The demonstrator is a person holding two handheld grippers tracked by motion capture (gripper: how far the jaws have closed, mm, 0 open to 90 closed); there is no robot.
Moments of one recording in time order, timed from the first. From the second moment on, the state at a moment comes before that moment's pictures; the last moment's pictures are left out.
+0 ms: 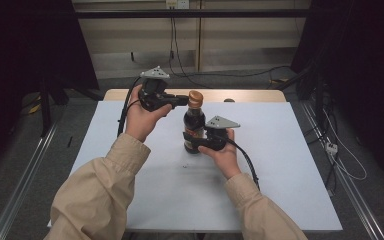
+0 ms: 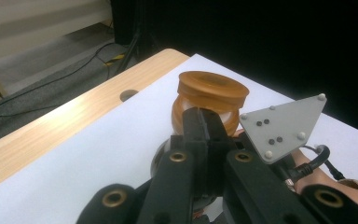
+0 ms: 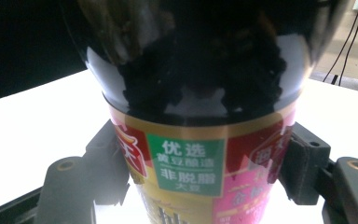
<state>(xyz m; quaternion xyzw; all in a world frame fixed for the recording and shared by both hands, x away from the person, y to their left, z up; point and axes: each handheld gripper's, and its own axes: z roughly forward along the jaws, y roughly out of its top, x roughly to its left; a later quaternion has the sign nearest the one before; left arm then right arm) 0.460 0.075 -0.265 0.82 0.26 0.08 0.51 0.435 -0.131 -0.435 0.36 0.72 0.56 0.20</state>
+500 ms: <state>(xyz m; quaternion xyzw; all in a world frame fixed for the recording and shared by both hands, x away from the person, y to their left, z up) 0.460 0.073 -0.262 0.82 0.26 0.08 0.51 0.435 -0.131 -0.436 0.36 0.72 0.56 0.20</state>
